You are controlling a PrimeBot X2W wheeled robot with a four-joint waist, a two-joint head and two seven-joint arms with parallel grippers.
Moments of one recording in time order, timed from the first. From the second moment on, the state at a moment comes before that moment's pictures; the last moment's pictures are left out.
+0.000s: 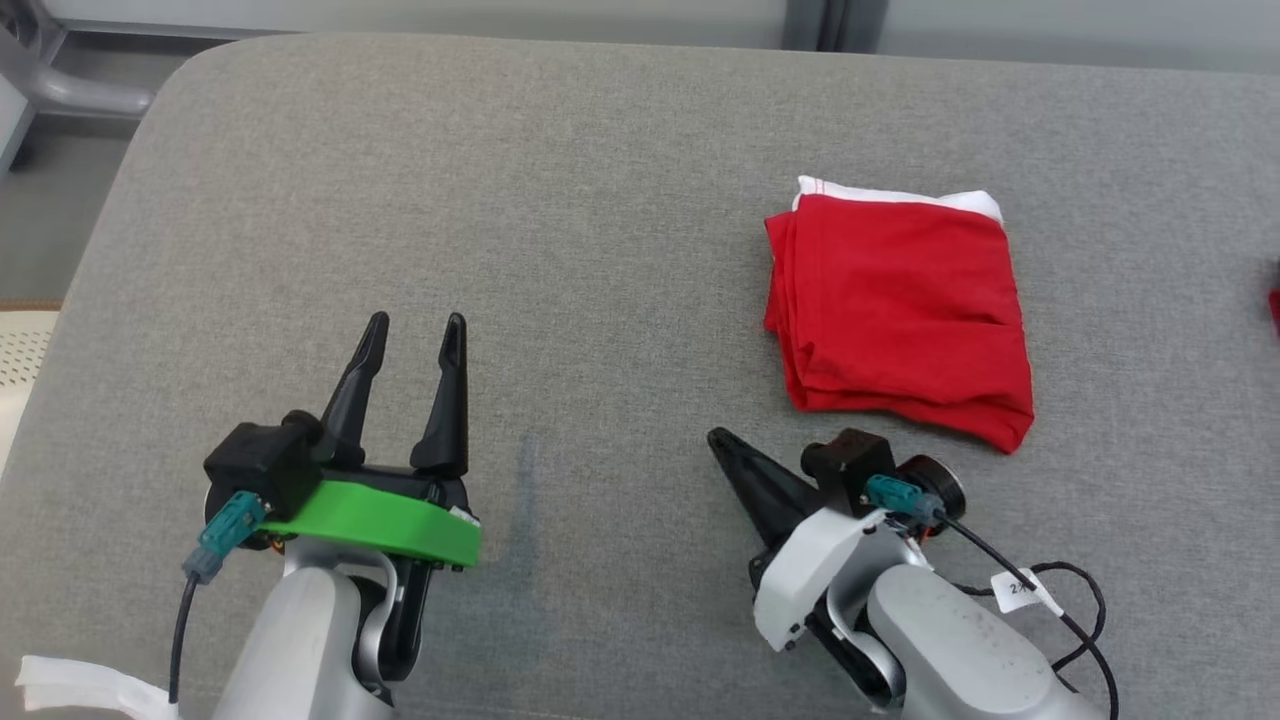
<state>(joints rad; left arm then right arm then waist) -0.29 0.08 -0.23 0.26 -0.45 -0.13 -0.26 -0.44 -0.09 0.62 0.61 0.37 0.13 -0.23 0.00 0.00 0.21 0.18</state>
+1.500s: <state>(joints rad) -0.09 0.09 -0.07 0.29 -0.42 -0.13 -0.26 -0.25 -0.18 0.07 0.31 0.34 0.13 -0.05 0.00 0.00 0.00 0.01</state>
